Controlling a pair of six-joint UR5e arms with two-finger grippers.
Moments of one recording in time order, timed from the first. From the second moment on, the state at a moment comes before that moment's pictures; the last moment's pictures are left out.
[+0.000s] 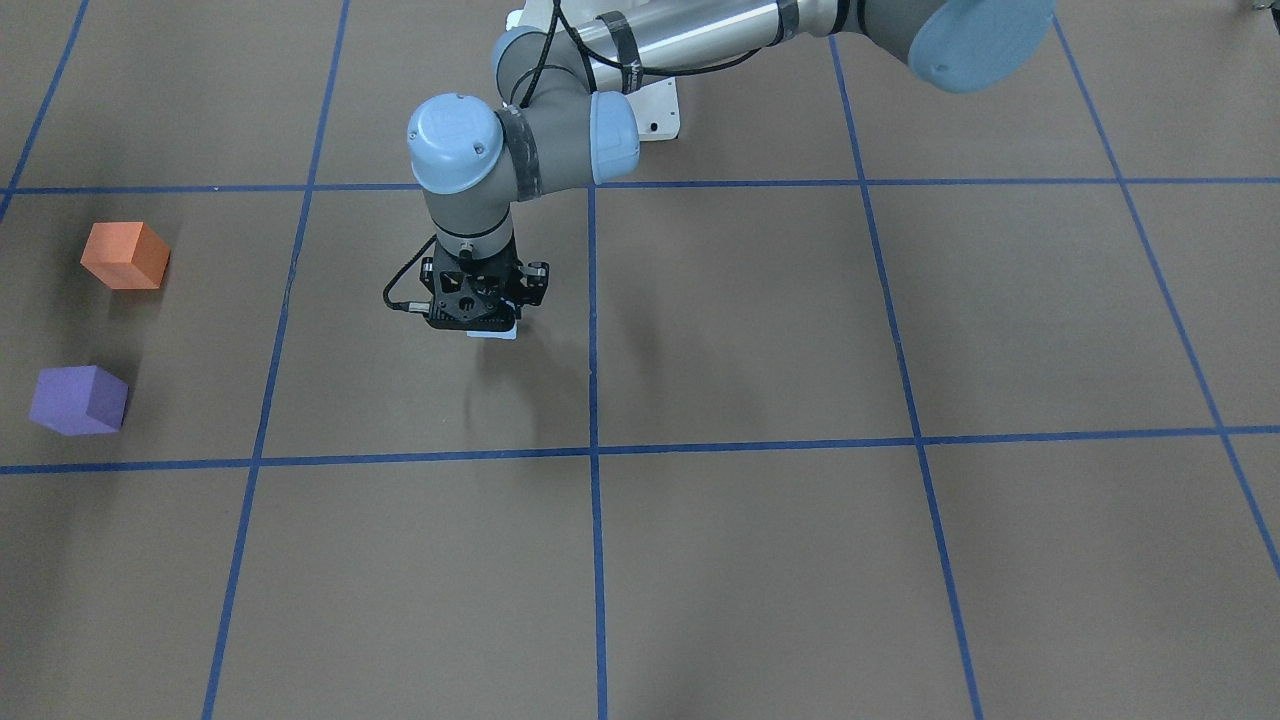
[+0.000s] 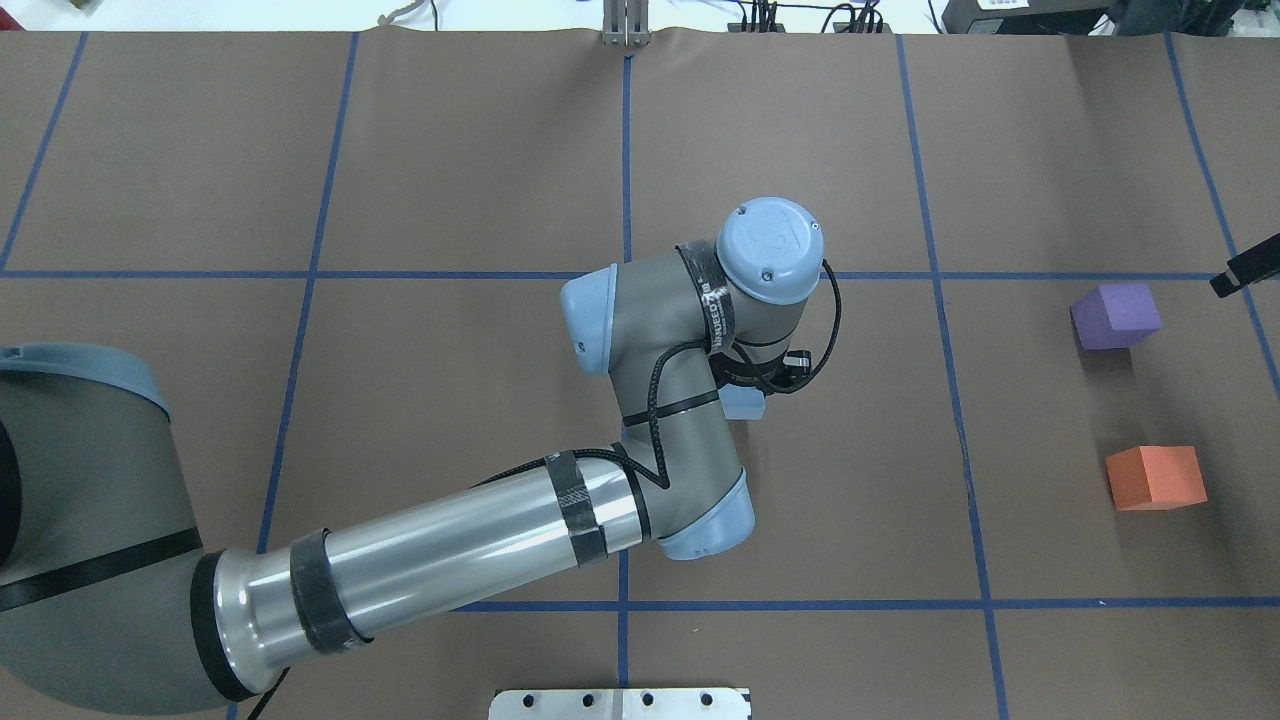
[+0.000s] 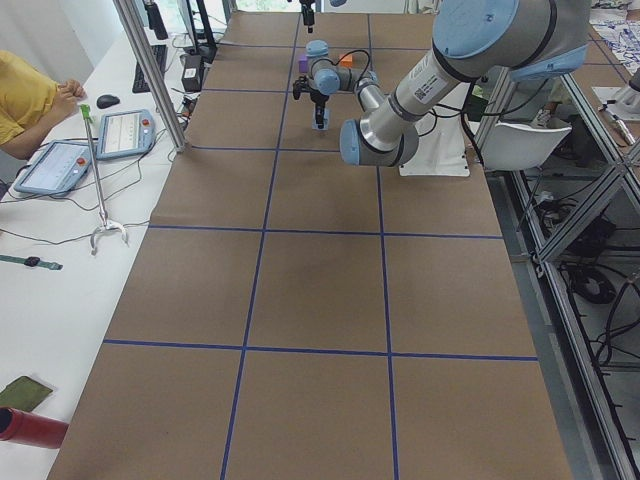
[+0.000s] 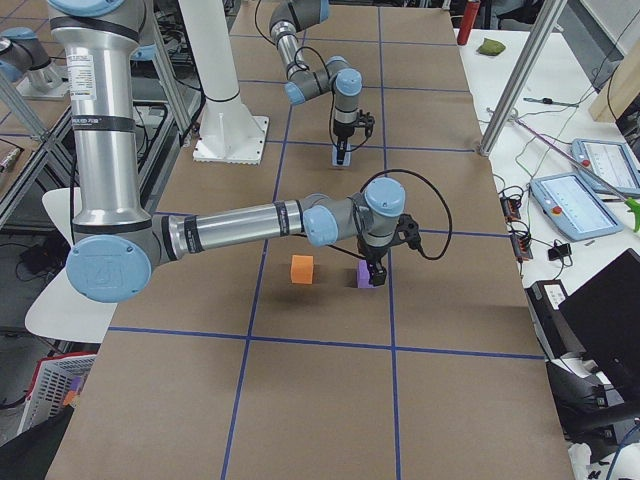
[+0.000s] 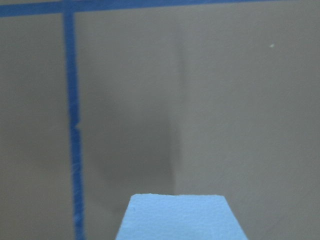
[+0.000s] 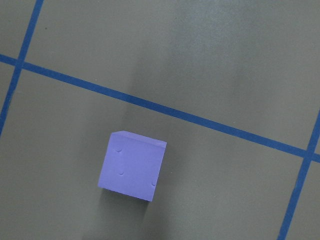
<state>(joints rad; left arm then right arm) -0.44 -2.77 -1.03 -1.71 -1.90 -1.22 1.31 -1.55 1.73 -1.46 2.38 0.09</state>
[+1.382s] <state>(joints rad) -0.60 -2.33 -1.80 -1.46 -1.93 -1.14 0.93 -1.51 1.83 -1.09 2.22 0.84</state>
